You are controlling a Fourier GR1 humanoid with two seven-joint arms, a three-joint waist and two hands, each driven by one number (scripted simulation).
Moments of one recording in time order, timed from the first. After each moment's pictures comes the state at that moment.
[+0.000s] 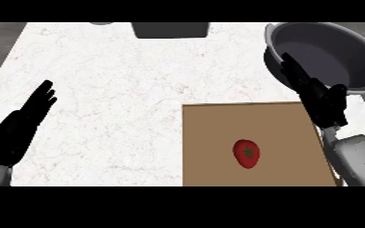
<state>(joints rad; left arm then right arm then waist) 0.01 0.60 -0.09 -1.54 0.33 0.09 0.12 -0.30 -0.55 0.30 -1.38 -0.33 -0.10 0.04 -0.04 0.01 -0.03</state>
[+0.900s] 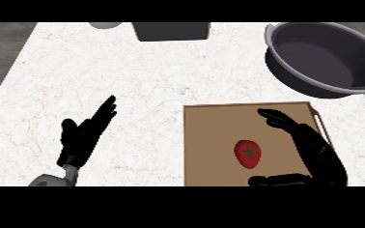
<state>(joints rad) -0.05 0.36 -0.29 -1.40 0.26 0.06 0.09 0.00 -0.51 0.39 -1.73 -0.15 -0.09 -0.57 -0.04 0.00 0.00</state>
